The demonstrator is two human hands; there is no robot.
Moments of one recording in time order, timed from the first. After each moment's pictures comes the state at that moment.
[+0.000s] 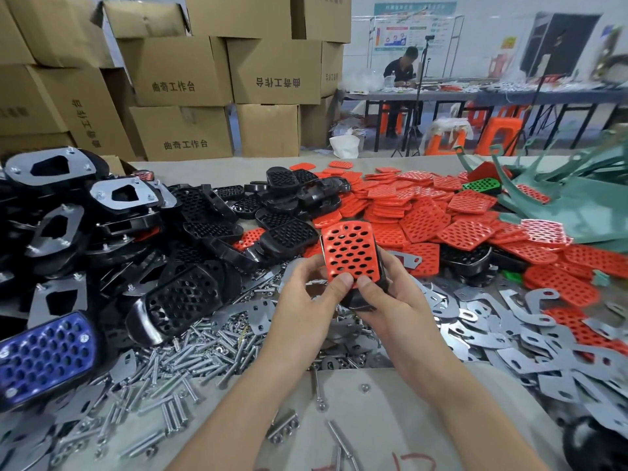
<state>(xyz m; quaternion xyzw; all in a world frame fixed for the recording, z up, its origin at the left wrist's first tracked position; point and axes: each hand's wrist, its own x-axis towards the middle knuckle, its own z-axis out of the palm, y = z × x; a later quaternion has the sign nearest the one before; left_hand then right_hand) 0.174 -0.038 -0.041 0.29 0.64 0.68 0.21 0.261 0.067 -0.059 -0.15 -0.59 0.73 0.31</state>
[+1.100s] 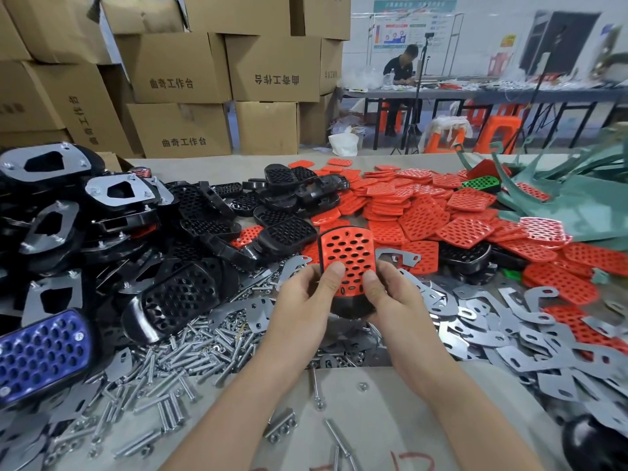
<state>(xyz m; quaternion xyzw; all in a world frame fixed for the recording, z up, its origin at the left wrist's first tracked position) 0.176 -0.039 -0.040 0.30 0.60 0.69 0.26 0.263 0.062 -0.055 -0.21 -0.65 0.65 0.32</state>
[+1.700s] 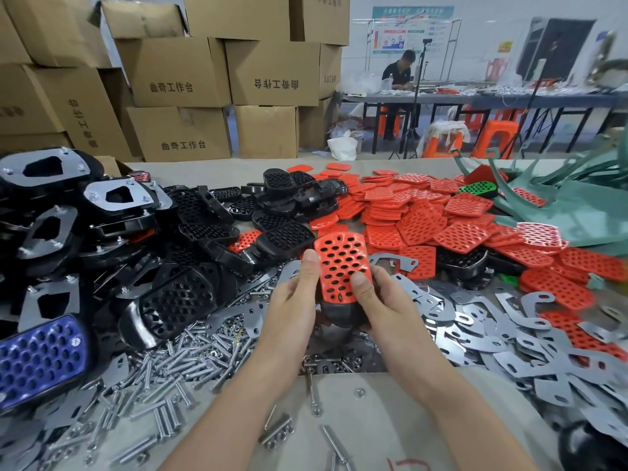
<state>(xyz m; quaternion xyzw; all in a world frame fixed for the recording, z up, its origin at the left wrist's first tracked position) 0.172 -0.037 -0.038 0.26 0.60 0.71 0.26 0.267 0.059 -0.049 -0.14 -0.66 0.67 0.31</state>
